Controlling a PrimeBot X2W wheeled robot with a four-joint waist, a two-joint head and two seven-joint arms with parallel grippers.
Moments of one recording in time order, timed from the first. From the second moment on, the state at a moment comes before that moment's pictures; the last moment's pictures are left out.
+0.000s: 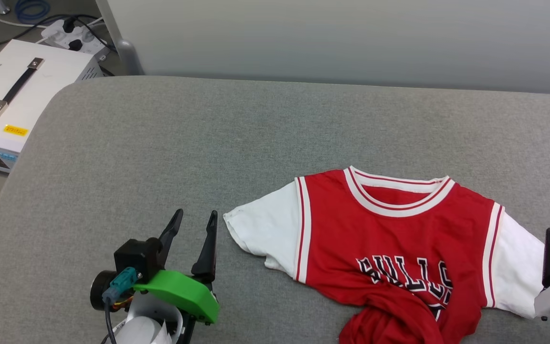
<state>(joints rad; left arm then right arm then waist) -0.12 0.25 -0.37 0.15 -0.48 0.07 -0.21 -0.06 -0.09 -0.39 0.17 0.23 0.13 0.07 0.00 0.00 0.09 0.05</state>
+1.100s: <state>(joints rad) -0.41 0.37 -0.48 0.42 -0.62 0.00 0.55 0.09 -0.05 0.00 -0.18 0.21 0.13 -0.01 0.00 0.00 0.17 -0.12</state>
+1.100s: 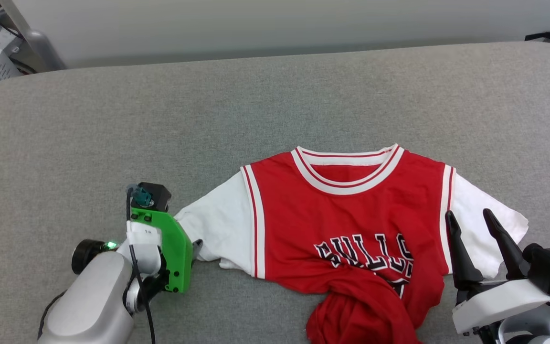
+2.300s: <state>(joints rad) -0.37 0.36 -0.51 0.14 -0.57 0.07 0.33 -0.14 -0.23 -0.35 0.19 0.34 0.13 0.63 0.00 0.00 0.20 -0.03</state>
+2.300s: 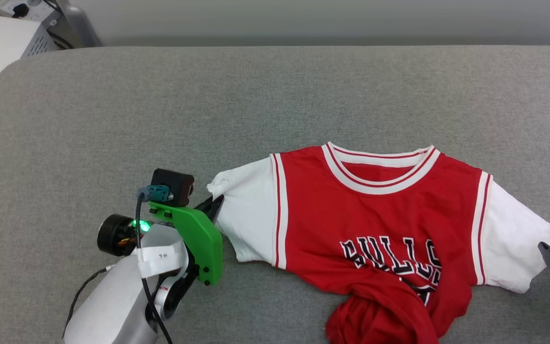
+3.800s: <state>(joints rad) -0.92 0.40 -0.32 0.51 -0.60 -0.03 0.05 -0.83 -0.41 -0.02 0.38 0.28 0.13 0.52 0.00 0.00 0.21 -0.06</state>
